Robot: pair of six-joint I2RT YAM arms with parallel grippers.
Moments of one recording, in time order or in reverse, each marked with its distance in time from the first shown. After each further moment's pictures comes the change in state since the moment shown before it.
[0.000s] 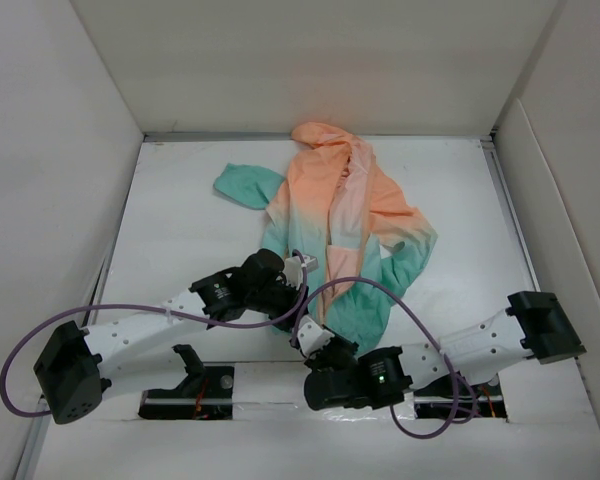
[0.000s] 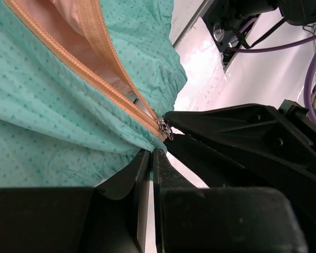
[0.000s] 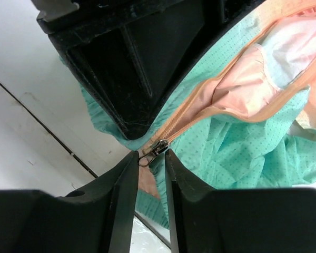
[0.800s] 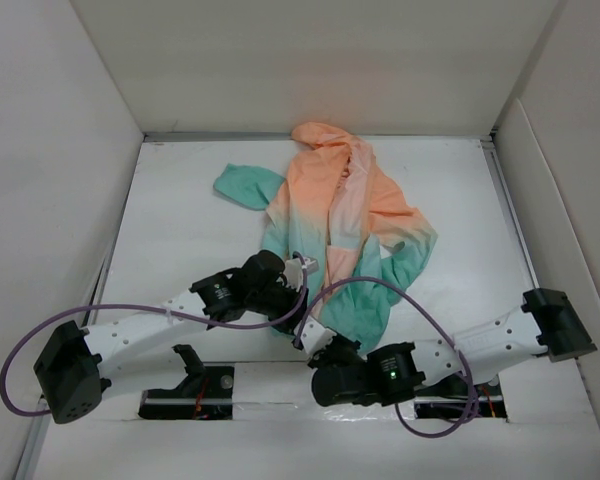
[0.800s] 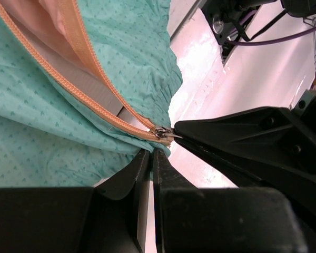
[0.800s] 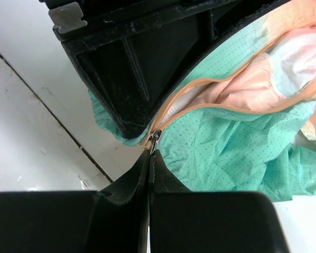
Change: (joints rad) left arm -0.004 0.000 0.000 -0.018 0.008 -0.006; right arm 0.005 -0.067 -0.008 0.016 -0.066 -0.072
